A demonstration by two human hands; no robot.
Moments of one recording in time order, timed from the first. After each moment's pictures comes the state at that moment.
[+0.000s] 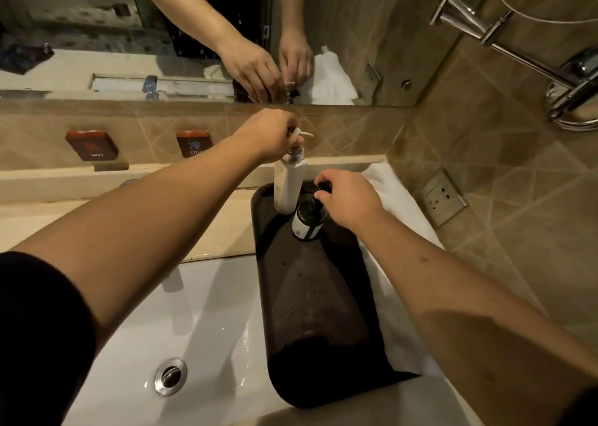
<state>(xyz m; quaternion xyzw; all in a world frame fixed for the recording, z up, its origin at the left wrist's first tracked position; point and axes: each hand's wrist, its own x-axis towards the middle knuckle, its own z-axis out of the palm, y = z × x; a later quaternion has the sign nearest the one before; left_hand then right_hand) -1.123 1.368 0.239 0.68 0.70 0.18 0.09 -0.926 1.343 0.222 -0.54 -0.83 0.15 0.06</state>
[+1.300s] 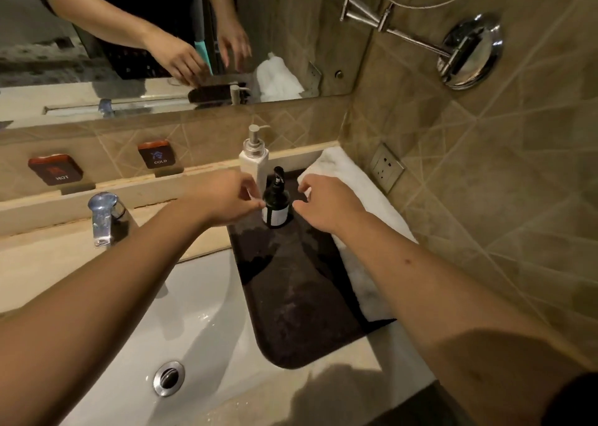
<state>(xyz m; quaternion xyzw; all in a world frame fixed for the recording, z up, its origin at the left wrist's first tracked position) -1.079 1.243 0.237 0.70 0.68 0.10 0.20 -0.874 1.272 0.246 -0.57 -0.80 0.19 0.06</state>
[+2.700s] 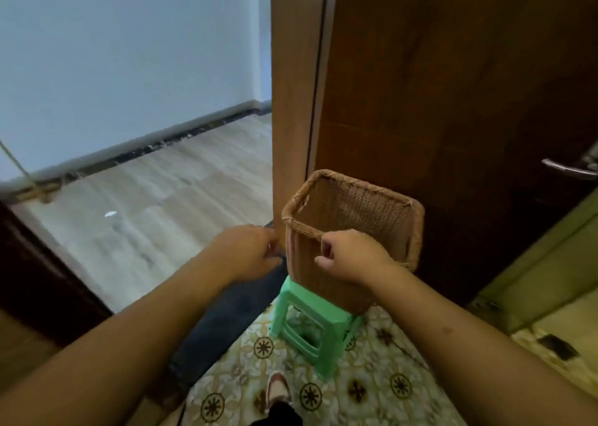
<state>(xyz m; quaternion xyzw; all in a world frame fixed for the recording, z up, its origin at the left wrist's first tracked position) -0.350 0.353 0.284 0.94 -0.34 -0.04 0.06 -0.407 0.145 0.275 -0.99 0.00 0.07 0.12</state>
